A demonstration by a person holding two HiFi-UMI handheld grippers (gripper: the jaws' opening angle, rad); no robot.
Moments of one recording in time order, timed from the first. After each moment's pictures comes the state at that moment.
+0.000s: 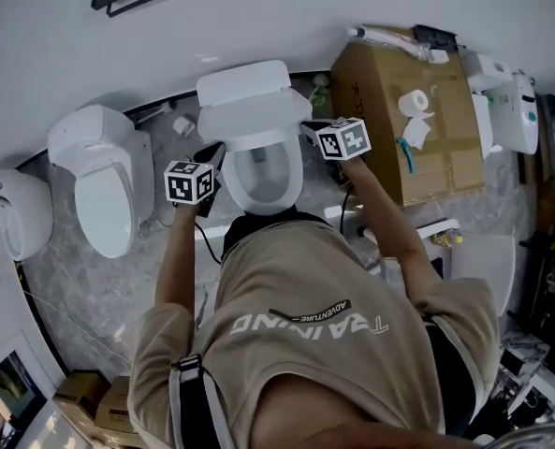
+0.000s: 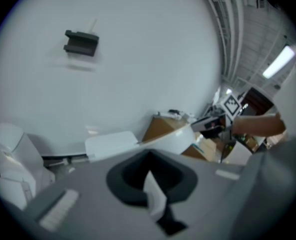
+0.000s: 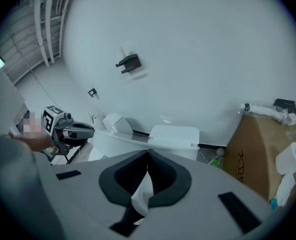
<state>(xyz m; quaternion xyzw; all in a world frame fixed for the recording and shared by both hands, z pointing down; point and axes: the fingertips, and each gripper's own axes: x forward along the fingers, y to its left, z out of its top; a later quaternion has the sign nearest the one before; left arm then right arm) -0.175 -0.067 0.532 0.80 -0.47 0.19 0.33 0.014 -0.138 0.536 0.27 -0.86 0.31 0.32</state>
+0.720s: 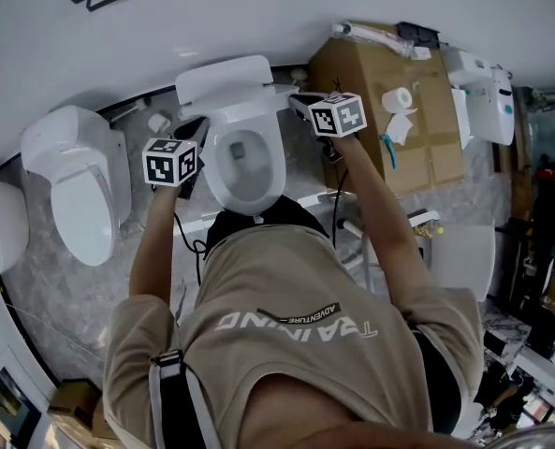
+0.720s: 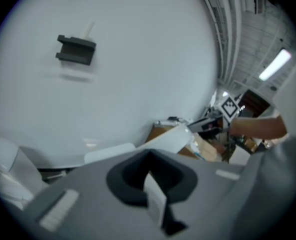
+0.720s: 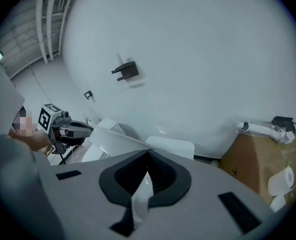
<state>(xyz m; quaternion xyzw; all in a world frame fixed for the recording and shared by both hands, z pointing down) -0.191 -0.133 0.498 0.81 -0.47 0.16 0.30 -0.003 -0.205 0.502 0.29 -0.86 0.28 0.32</state>
